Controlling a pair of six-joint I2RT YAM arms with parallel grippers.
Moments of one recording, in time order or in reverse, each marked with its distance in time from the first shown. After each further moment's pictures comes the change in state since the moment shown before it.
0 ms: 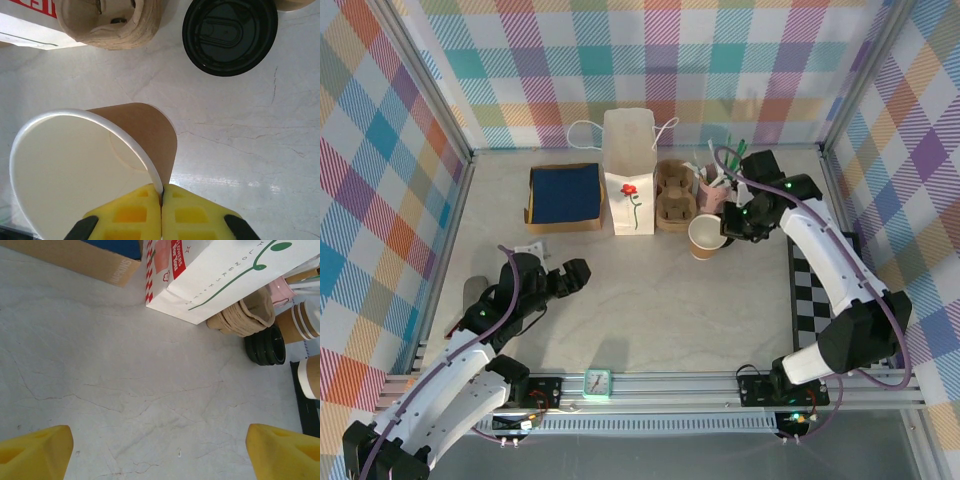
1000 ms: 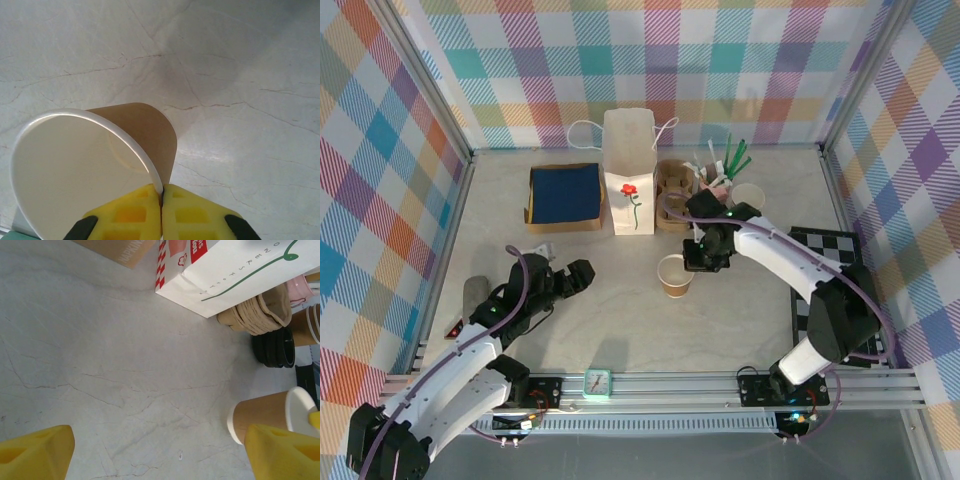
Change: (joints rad) left arm -0.013 0.075 -0.055 0.098 0.000 -0.080; right arm 0.270 0.113 -0.217 0.196 0.051 0.124
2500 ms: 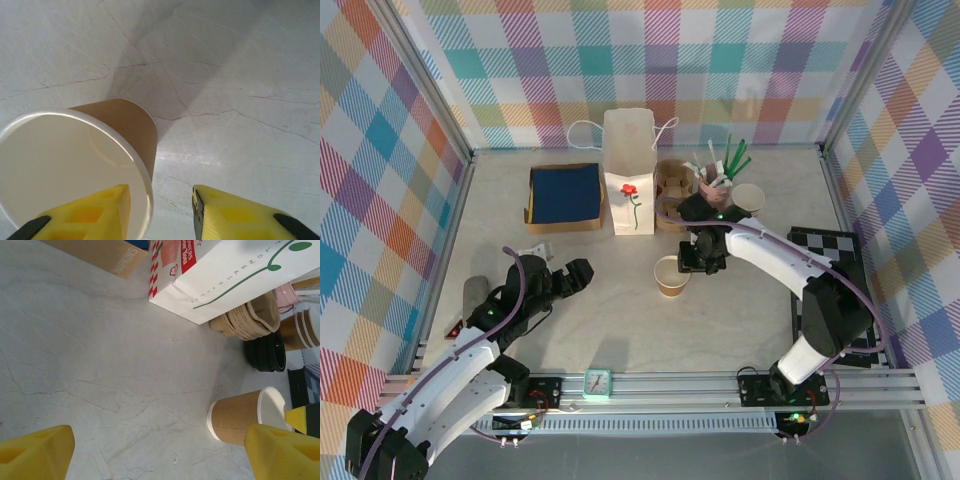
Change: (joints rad) left arm -0.006 -0.036 0.000 -0.002 -0.012 0.001; right arm 0.032 0.019 0.002 0.005 0.103 0.042
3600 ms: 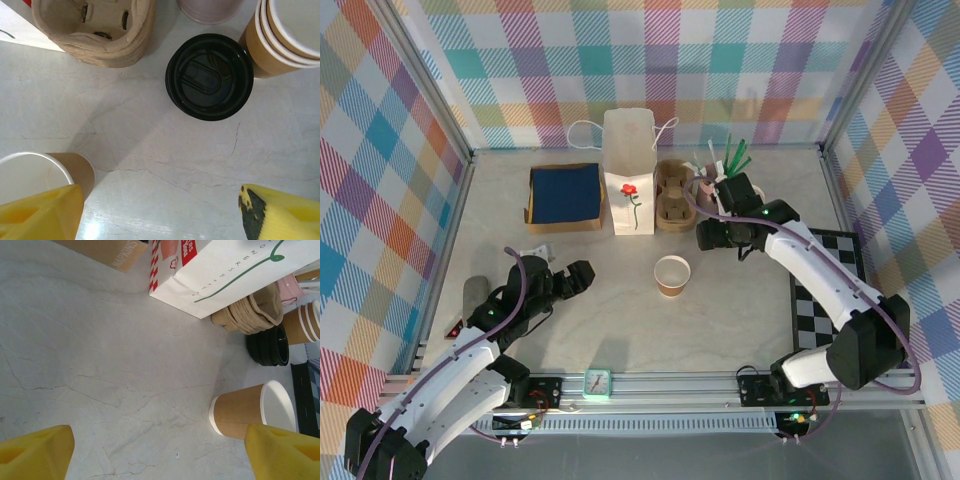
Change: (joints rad) left arm -0.014 0.002 0.002 -0.017 -0.003 0.007; right arm -0.166 -0.200 0.012 0.057 0.148 -0.353
